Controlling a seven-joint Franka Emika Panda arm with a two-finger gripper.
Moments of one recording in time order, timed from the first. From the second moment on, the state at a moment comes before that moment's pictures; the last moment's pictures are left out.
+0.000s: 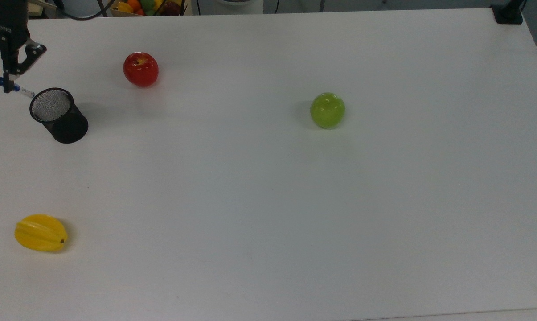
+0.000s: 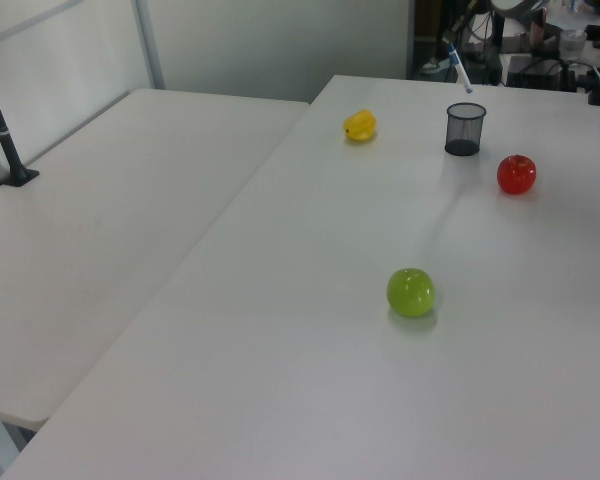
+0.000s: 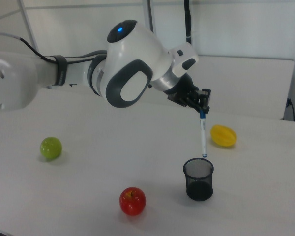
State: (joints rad) arm -0.12 0.21 -0.31 -1.73 0.04 2.58 -0.41
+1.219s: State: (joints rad) arm -0.05 0.05 0.06 -1.76 0.08 1.89 -0.12
